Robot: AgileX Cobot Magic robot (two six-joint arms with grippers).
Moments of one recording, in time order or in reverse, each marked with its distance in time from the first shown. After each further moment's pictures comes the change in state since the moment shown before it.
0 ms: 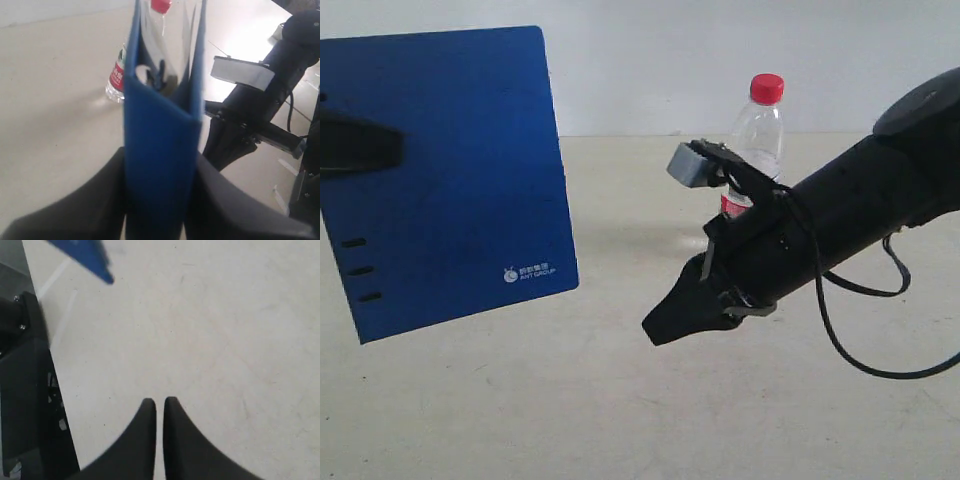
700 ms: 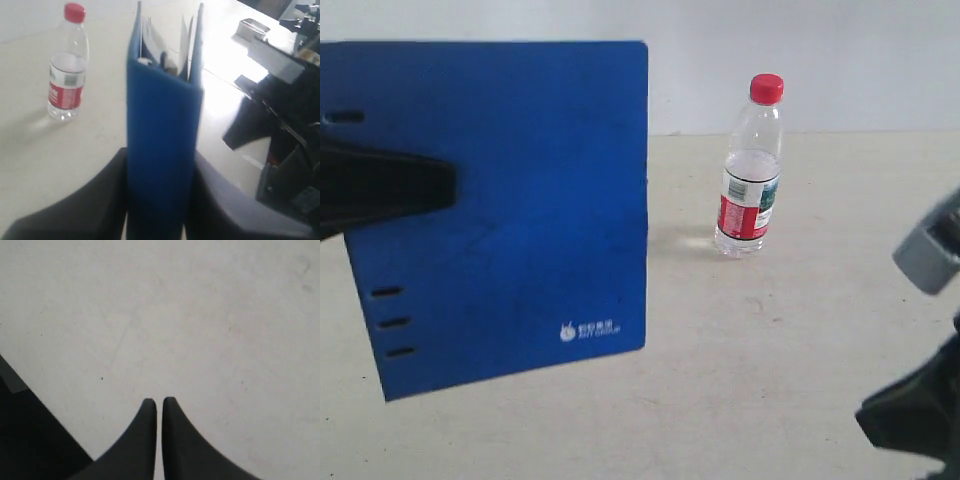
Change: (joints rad) left arm -0.322 -0.251 0.110 -0.036 -0.207 -0.108; right arm 0.000 -0.784 0.362 -0.618 -0.069 0.663
